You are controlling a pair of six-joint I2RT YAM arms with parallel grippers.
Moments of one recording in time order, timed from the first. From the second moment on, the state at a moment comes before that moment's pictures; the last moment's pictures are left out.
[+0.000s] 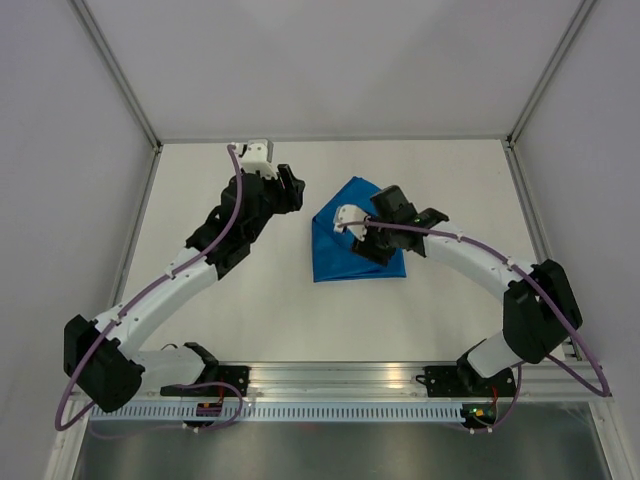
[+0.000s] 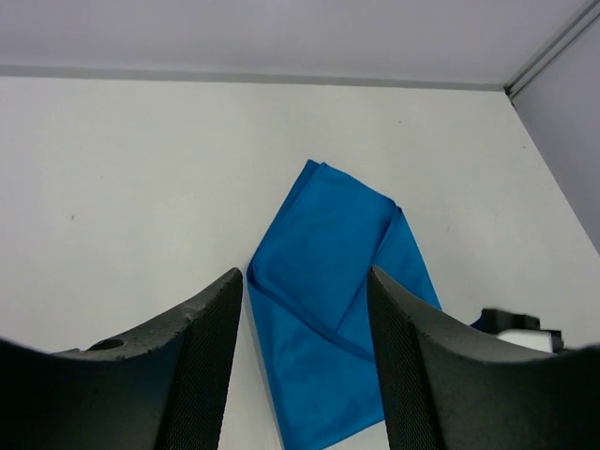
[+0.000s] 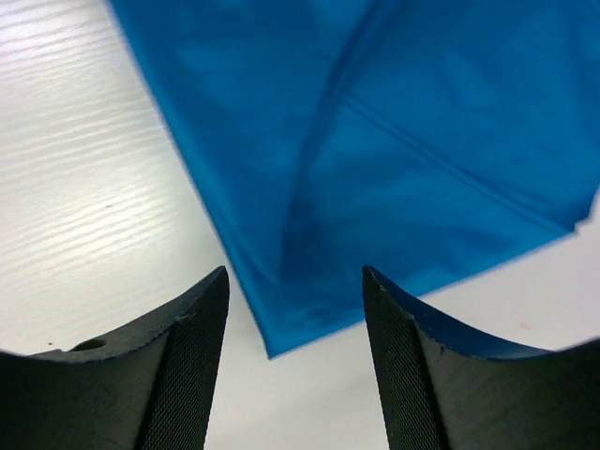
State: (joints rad) left arm -0.63 1.22 1.05 -0.03 -0.30 -0.36; right arm 0.56 1.53 1.12 -0.56 -0.18 -0.65
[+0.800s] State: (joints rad) left arm -0.62 1.17 1.07 -0.13 -0.31 -0.36; right arm 0.71 1.56 0.90 -0.35 -0.17 -0.89
